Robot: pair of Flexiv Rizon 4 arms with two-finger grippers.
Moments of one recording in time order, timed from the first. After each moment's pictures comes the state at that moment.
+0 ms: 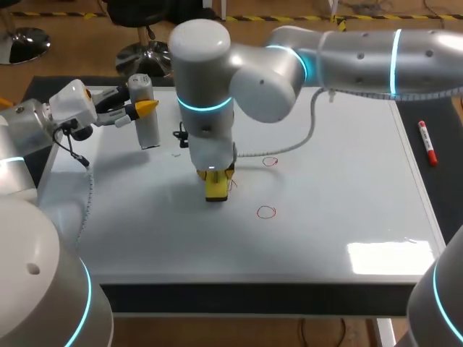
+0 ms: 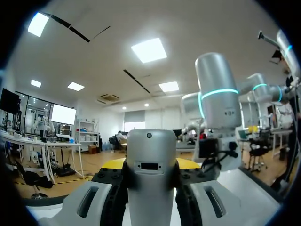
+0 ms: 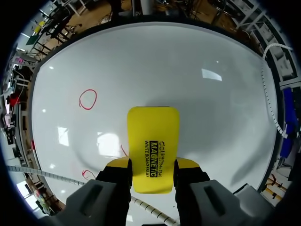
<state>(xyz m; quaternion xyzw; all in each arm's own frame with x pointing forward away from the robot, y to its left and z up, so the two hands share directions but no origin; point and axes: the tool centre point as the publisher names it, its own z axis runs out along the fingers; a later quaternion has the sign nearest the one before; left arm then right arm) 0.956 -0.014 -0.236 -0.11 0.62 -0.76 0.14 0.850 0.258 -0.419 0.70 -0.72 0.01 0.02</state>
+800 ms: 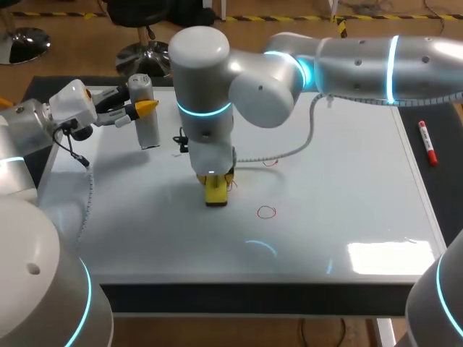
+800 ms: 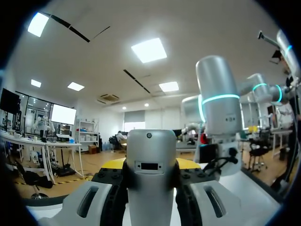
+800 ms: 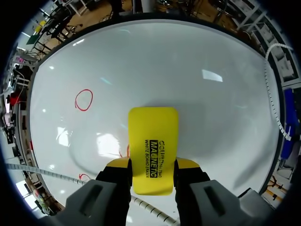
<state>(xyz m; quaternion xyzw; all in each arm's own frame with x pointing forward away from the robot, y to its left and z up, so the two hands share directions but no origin) 0.956 -0.014 -0.236 -0.11 0.62 -0.76 0.14 0.847 0.256 -0.432 0.70 -0.71 0.01 0.03</state>
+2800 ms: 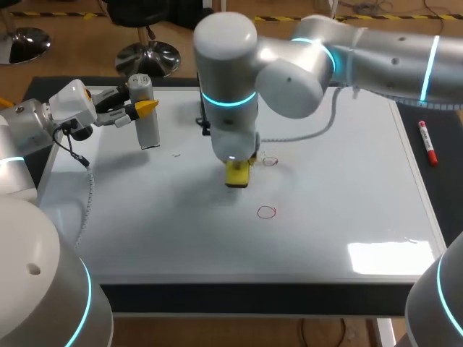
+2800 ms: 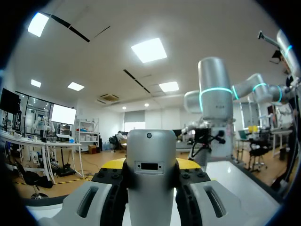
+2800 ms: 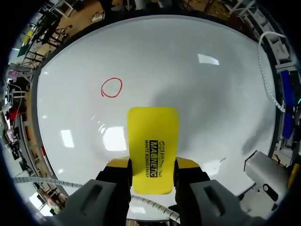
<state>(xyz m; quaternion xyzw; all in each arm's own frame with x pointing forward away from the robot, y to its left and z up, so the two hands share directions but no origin) 0.956 -0.015 -0.236 -0.11 0.62 -0.76 0.14 0.874 0.210 -0.384 0.66 -0.75 0.05 -0.02</state>
